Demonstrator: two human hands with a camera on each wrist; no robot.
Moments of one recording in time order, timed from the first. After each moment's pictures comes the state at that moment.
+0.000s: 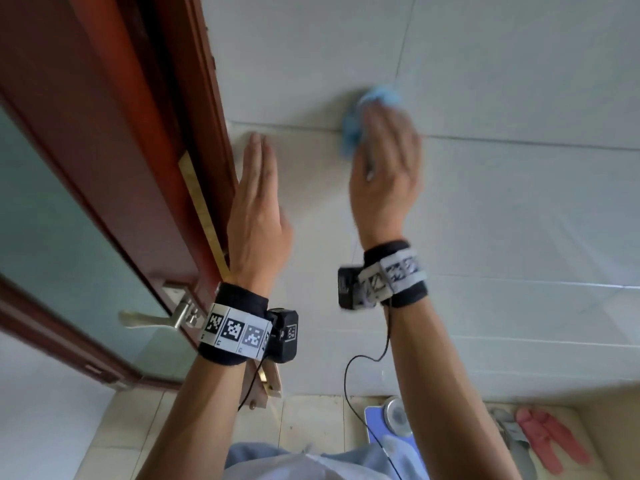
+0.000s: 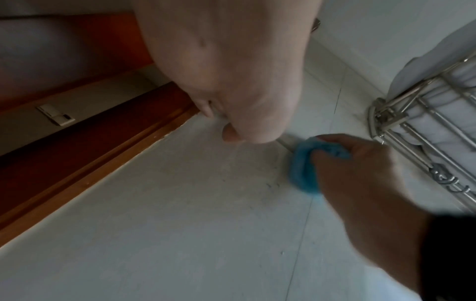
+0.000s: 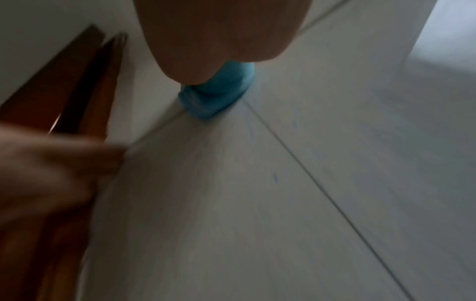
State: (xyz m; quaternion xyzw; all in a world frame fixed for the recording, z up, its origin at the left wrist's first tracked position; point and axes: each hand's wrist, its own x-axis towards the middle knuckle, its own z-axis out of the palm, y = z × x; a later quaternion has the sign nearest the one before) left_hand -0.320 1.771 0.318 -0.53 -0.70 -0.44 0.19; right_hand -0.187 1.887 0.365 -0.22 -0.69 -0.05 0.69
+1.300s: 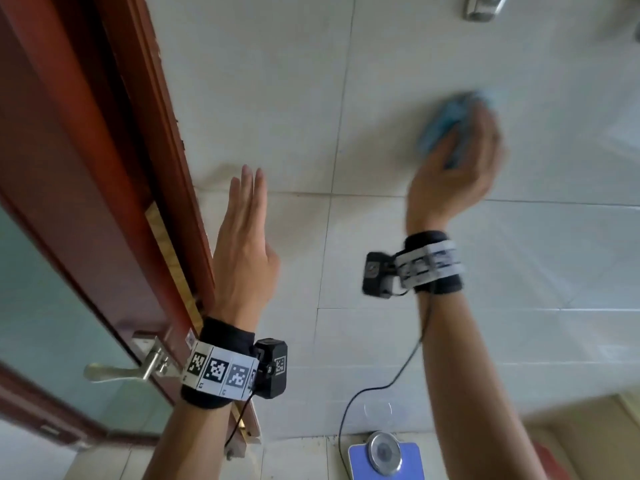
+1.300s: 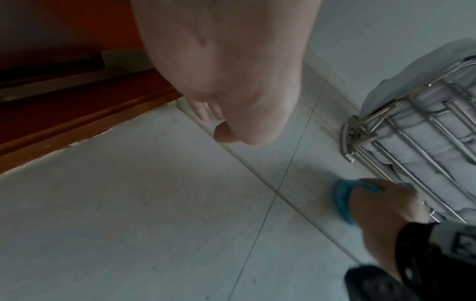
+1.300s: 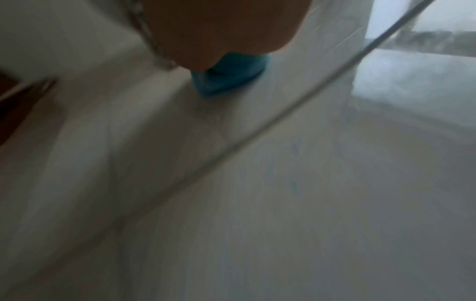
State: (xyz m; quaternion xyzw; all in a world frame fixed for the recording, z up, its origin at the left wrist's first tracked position) left_hand -0.280 1.772 0.376 -0.55 -0.70 -0.43 0.17; right_hand -0.094 1.951 0.460 -0.31 -0.49 -0.09 0.81
